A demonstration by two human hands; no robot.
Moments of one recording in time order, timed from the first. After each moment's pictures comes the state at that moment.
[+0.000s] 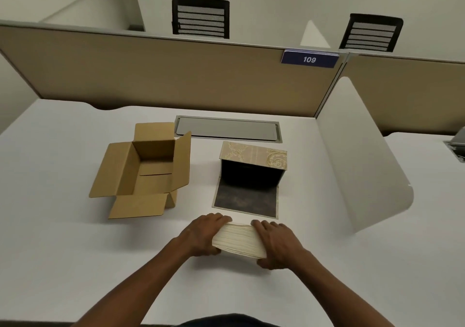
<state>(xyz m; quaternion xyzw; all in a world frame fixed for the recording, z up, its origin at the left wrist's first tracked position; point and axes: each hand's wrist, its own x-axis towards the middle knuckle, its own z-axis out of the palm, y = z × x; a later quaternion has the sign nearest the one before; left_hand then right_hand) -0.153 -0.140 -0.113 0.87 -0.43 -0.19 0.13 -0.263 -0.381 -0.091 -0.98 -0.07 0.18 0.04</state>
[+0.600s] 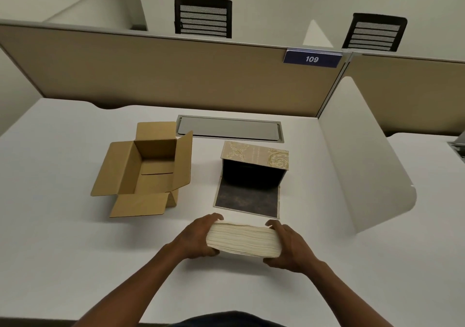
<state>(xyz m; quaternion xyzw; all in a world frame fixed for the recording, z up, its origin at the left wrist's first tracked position) -0.157 -0.122 -0.121 0.88 -0.33 -0.24 0.26 -0.289 -0.409 -0.109 -0.96 0.04 0.13 0.25</state>
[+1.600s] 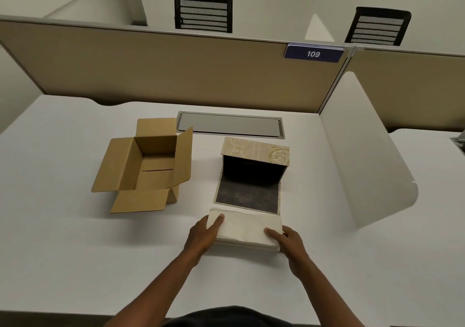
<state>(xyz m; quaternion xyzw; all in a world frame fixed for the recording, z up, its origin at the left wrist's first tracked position) -0.187 -0.154 -0.109 0.82 0.08 -0.32 0.47 -0.291 -0.405 -0.169 -0.67 0.41 0.11 0.61</state>
